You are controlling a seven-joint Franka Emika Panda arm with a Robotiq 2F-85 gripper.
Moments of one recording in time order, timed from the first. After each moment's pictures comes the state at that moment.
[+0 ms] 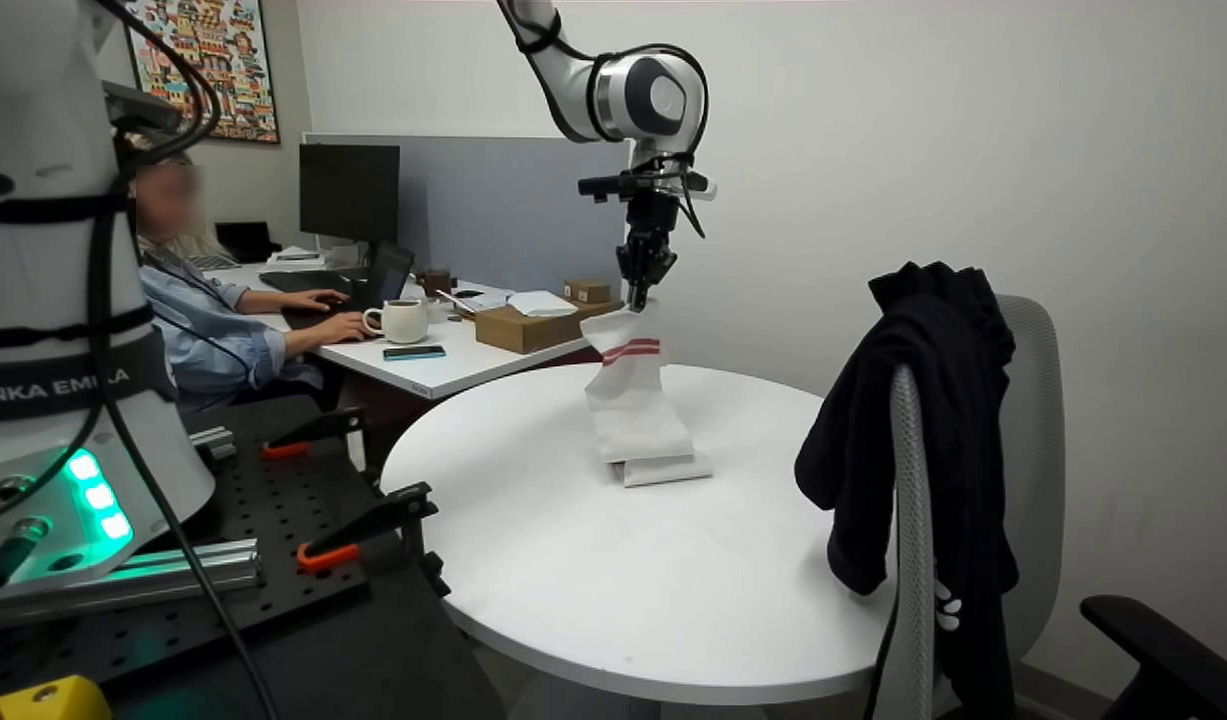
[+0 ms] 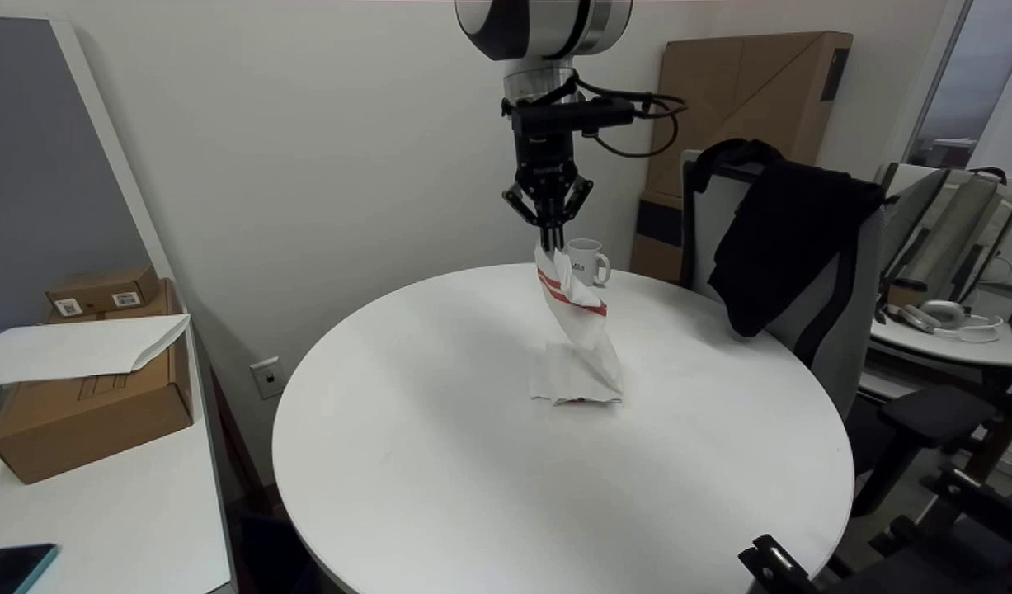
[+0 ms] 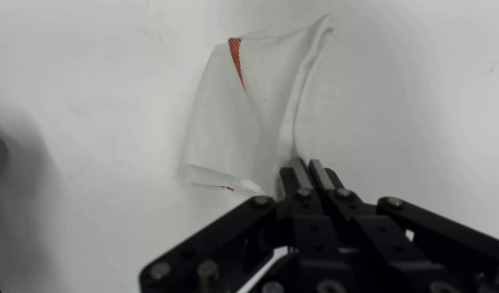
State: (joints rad) arm 0.11 0.55 0.03 -1.71 -0.07 2.09 0.26
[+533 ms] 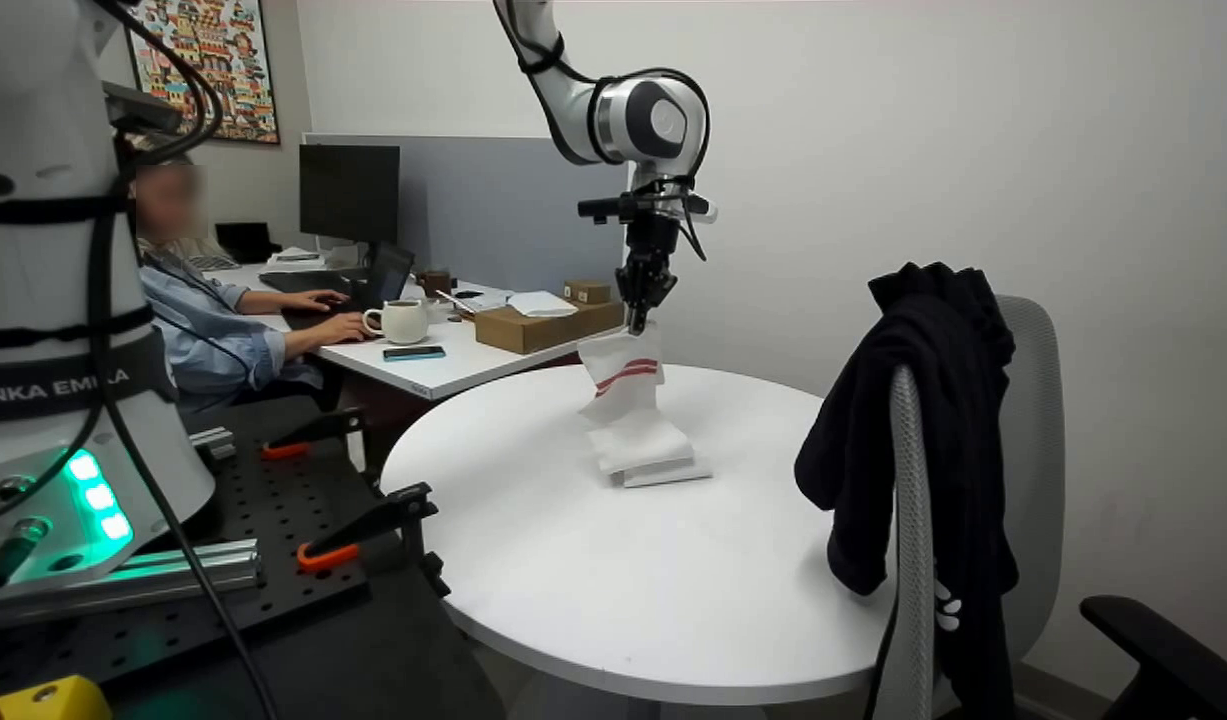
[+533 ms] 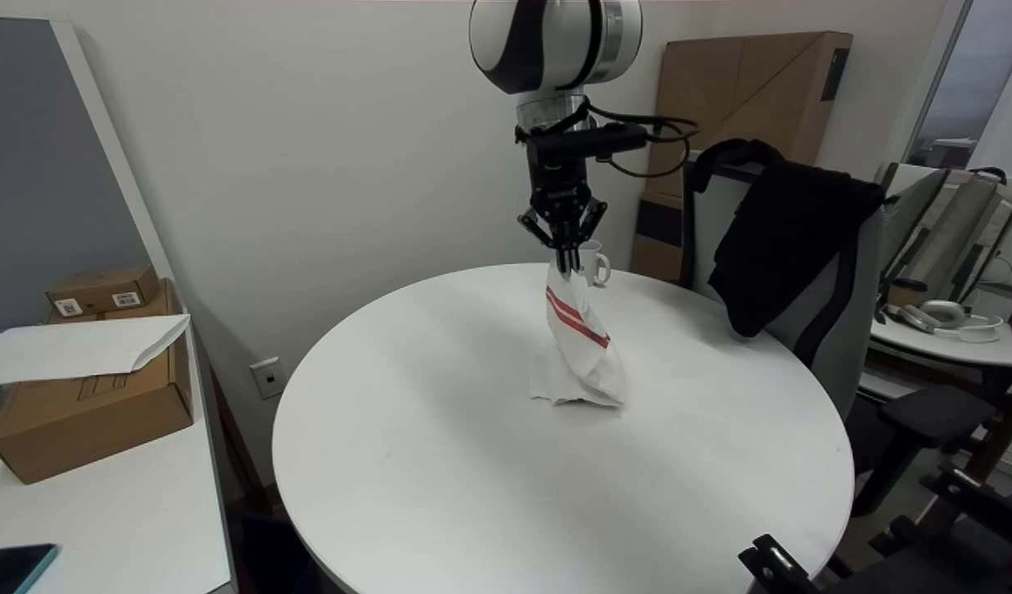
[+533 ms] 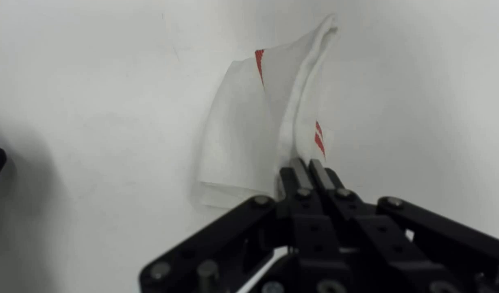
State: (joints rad) arm 0.11 0.57 0.00 -1.76 -0.09 2.12 0.25
